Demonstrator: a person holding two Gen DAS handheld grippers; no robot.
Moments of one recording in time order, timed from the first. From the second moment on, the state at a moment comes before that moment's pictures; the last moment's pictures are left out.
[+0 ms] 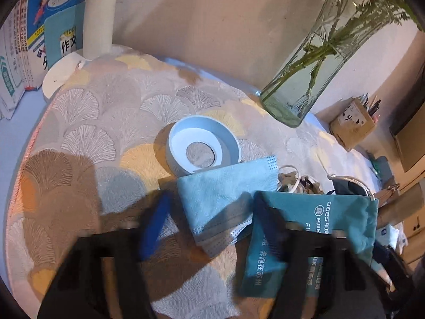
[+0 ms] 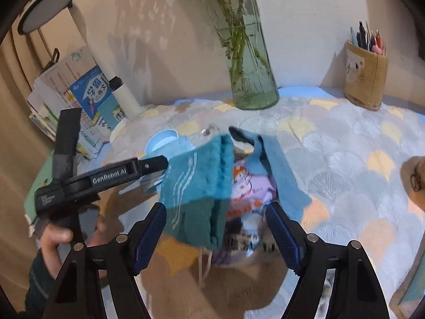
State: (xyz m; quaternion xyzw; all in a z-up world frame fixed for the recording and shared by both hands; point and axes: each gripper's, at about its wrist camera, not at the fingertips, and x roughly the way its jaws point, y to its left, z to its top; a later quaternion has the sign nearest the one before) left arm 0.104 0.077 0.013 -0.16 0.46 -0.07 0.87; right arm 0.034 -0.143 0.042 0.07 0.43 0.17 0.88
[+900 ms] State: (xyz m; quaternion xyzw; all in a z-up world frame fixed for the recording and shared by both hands) left arm -0.069 0.086 0.026 -0.18 0.48 -0.14 0.85; right arm -0.057 -0.200 0.065 0.10 0.46 0.17 0.87
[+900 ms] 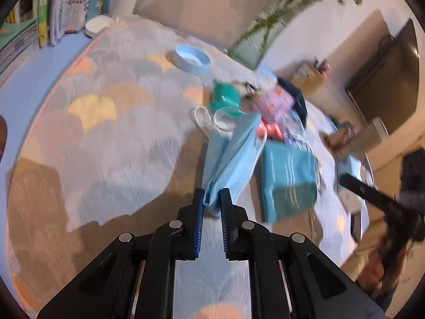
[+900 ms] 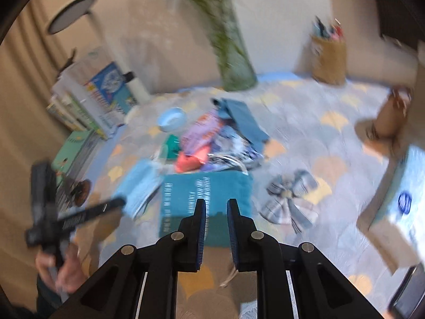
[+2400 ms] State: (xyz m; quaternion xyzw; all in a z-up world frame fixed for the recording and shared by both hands) left arm -0.027 0.062 0.025 -0.03 0.43 -0.11 0.90; right arm -0.066 -0.099 0.007 0.00 0.48 0.18 0.86
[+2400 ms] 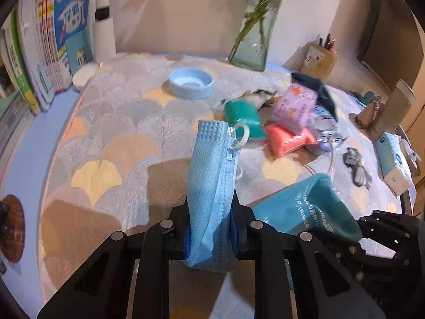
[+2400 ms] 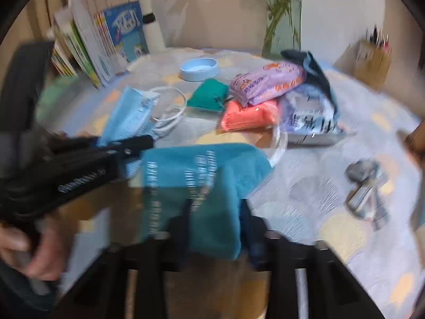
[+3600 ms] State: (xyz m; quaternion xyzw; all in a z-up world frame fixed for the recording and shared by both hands) left arm -0.053 -0.344 0.205 0.06 0.29 -0.44 0.85; right arm -0.141 -0.524 0.170 0.23 0.26 -0.17 0.92
